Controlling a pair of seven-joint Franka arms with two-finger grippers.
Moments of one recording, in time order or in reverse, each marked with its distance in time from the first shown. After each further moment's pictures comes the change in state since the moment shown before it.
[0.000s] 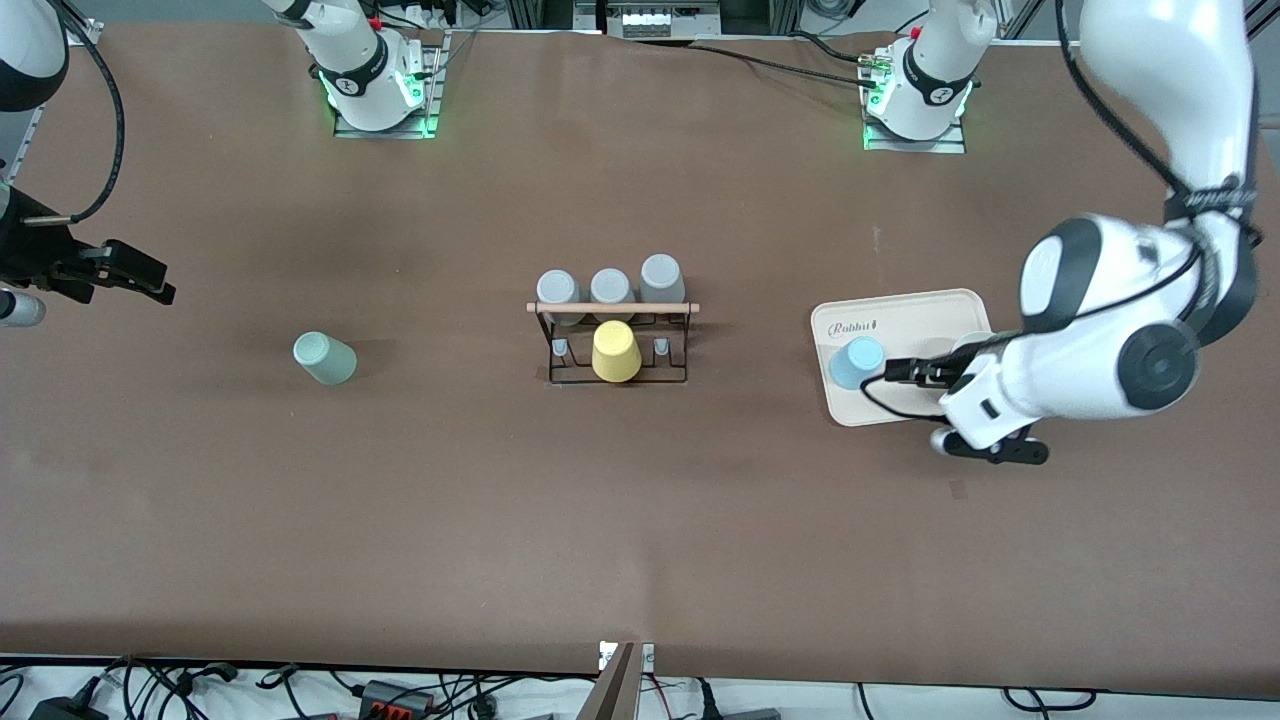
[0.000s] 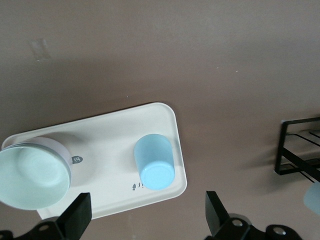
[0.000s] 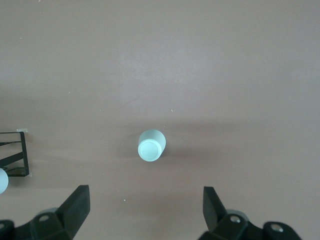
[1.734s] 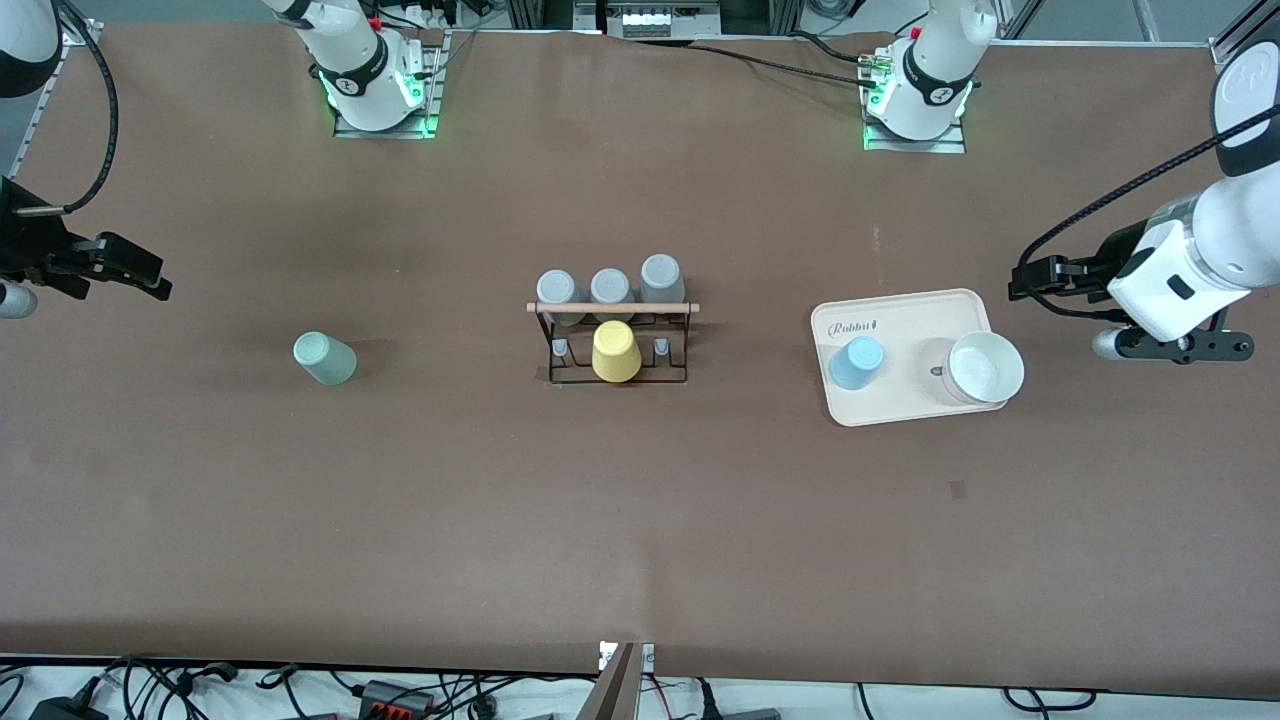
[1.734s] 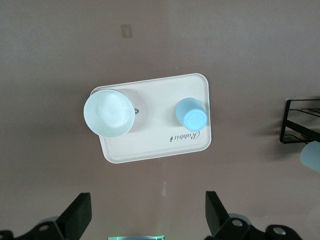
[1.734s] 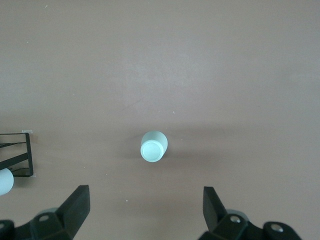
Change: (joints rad) left arm 0.062 -0.335 0.046 -0.033 0.064 -0.247 -0.002; right arm 0.001 -0.021 0.000 0.001 0.006 -0.001 0.000
